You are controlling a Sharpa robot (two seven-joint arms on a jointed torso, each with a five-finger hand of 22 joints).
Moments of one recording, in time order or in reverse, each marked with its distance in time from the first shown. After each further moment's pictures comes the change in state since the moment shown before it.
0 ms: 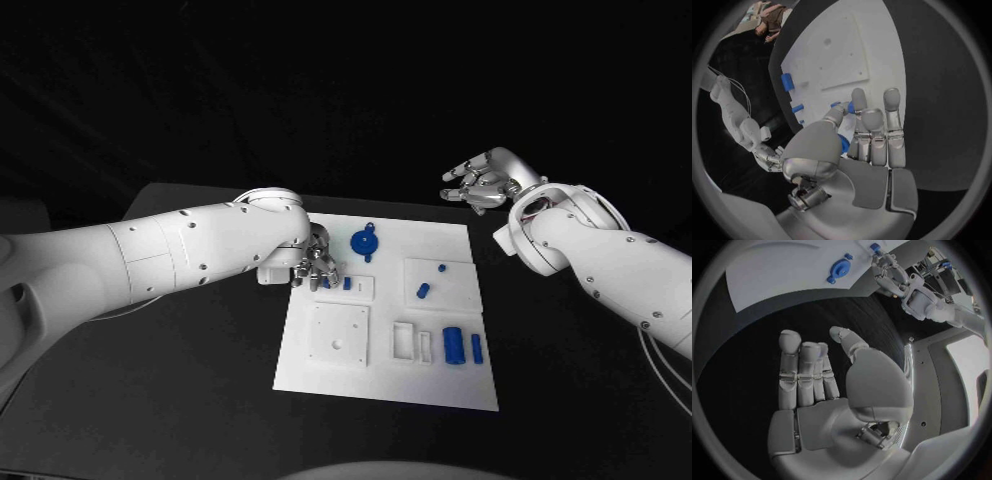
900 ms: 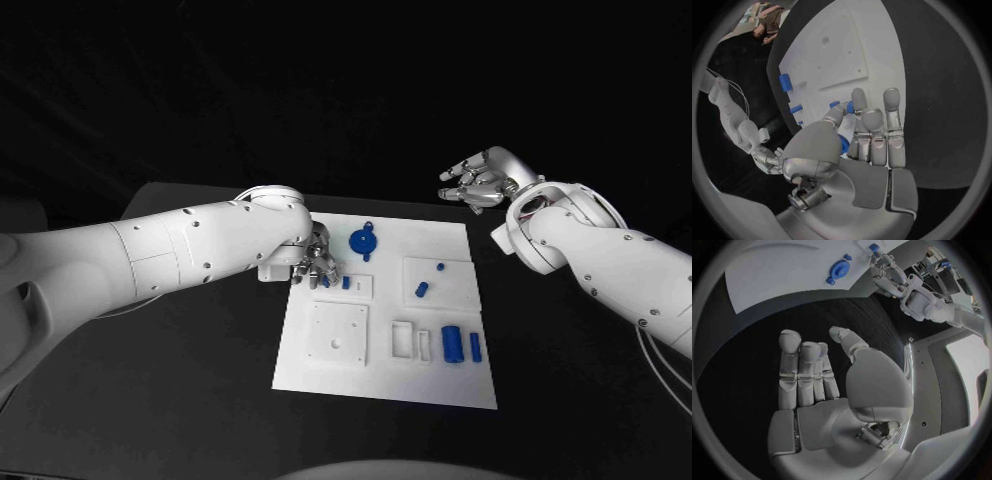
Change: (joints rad) left arm -0.003 0.019 0.004 -0.023 -0.019 0.021 -0.004; left_hand 0.004 -0.004 0.006 0.005 -0.024 0.013 -0.013 0.005 0.006 0.002 0.002 0.000 0.001 0.001 0.001 0.000 0.002 0.000 0.000 0.000 0.000 0.000; right arm 0.000 0.000 0.000 0.000 0.002 0.009 0.001; right_hand 0.000 0.000 0.006 0.000 0.011 0.000 0.000 0.000 0.000 0.000 0.000 -0.004 -0.001 0.000 0.000 -0.004 -0.001 0.000 0.000 0.000 0.000 0.000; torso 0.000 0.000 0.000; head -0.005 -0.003
